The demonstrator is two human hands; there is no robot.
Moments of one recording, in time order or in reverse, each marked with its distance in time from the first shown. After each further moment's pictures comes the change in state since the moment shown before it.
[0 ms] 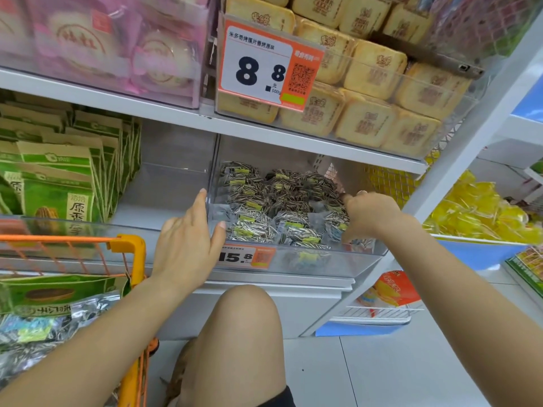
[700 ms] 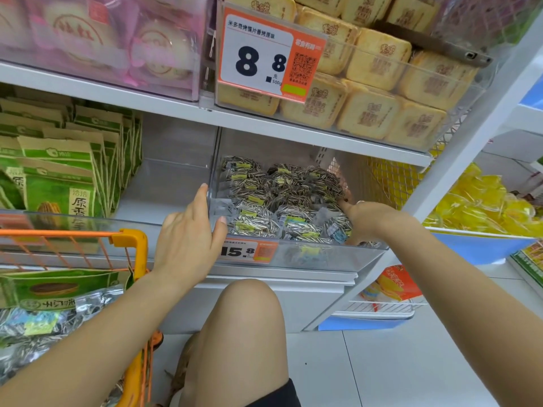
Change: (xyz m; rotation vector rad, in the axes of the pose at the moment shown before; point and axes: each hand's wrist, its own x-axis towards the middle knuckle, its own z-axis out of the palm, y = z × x) left_hand -0.002 0.001 -0.002 0.014 0.002 0.012; right_hand 0.016 0.004 0.029 0.066 -0.182 -0.078
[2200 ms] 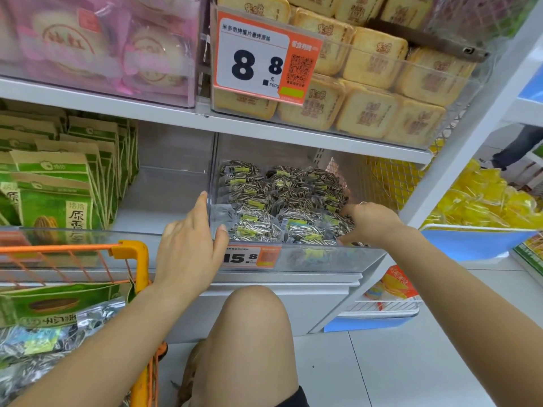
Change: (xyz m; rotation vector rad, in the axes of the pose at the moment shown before) left_hand -0.001 0.000 -0.002 -0.007 -0.012 -0.003; right_hand 0.017 0.009 0.029 0.107 0.249 0.038
